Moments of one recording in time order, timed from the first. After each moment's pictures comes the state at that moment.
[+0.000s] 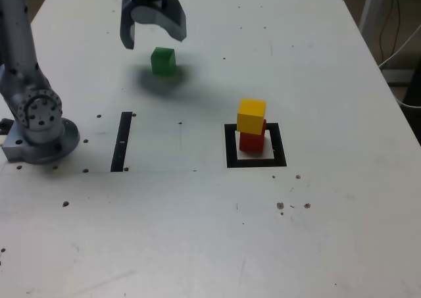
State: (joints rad) arm 0.66 1.74 -1.11 1.02 0.37 0.59
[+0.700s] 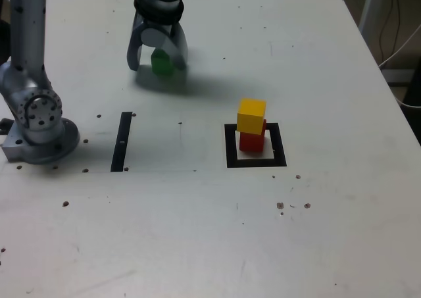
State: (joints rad) arm 0.65 1.90 -1.13 1.02 0.32 0.61
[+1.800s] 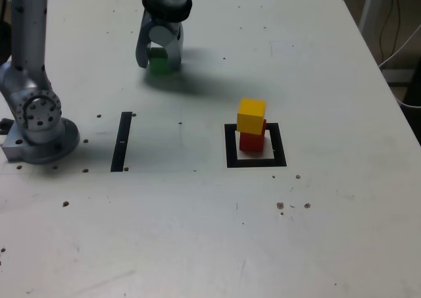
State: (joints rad) arm 0.62 1.91 -1.17 1.02 0.32 0.62
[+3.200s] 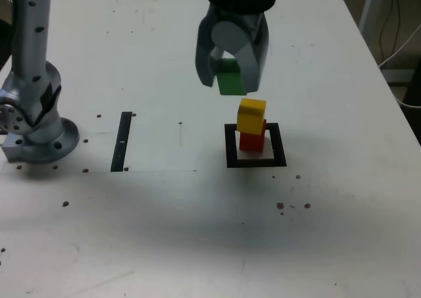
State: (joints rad) arm -0.16 1.95 -1.81 1.59 0.12 0.10
